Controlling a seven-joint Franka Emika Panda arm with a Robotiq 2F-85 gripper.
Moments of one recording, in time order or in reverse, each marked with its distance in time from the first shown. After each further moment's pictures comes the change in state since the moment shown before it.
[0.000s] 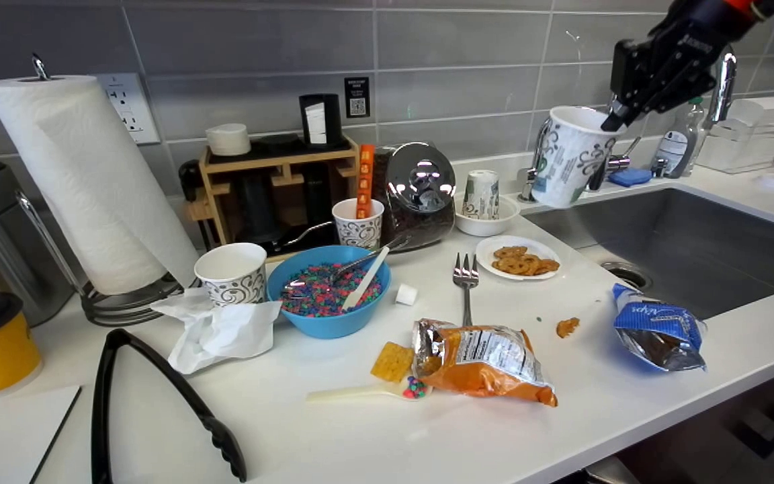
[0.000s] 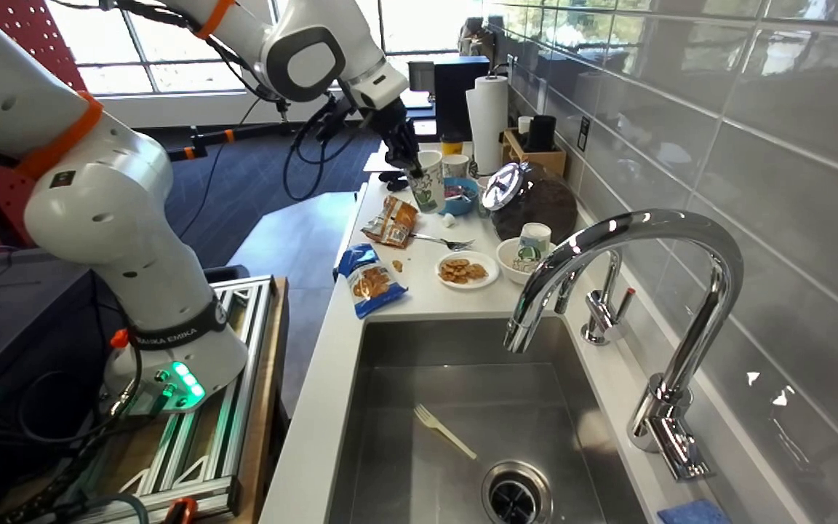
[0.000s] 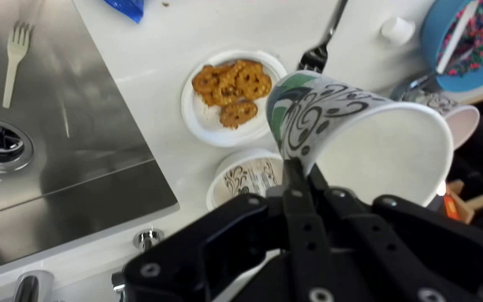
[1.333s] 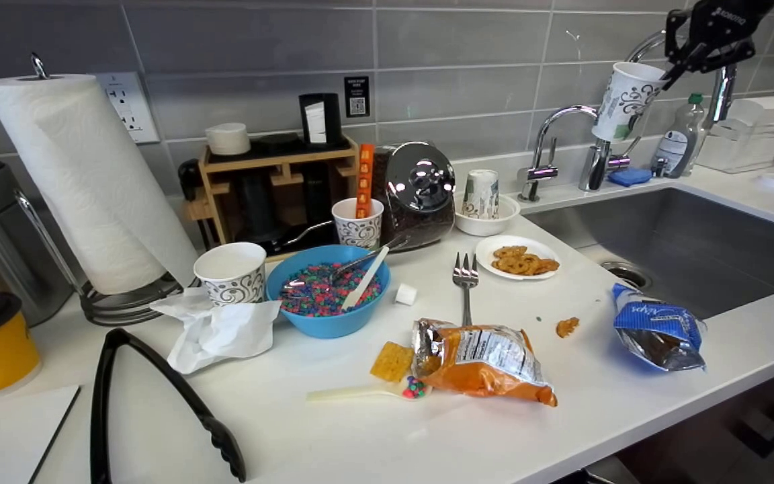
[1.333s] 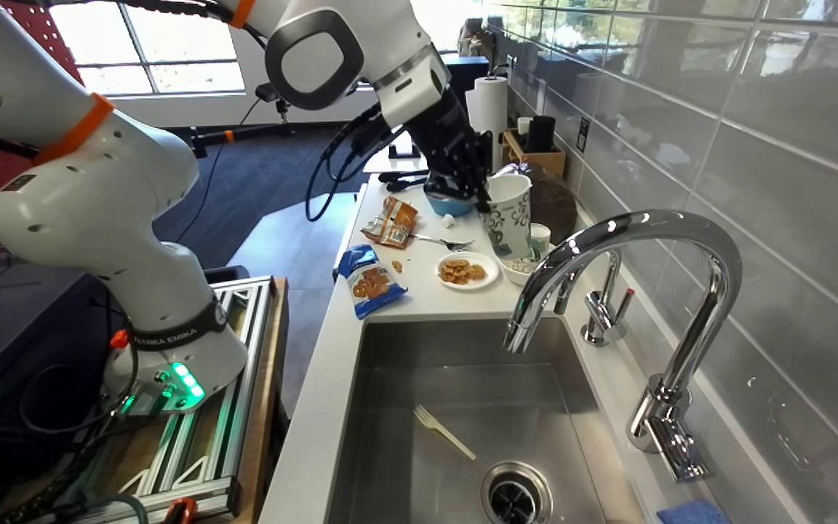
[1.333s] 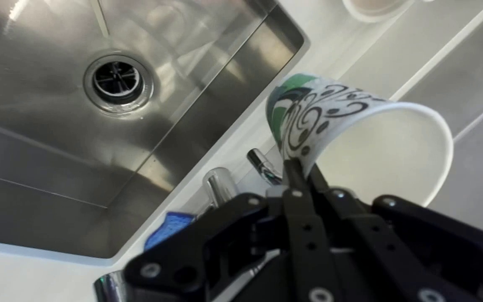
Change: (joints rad) arm -0.444 -0.003 -0.100 0.030 -0.034 0.027 0.089
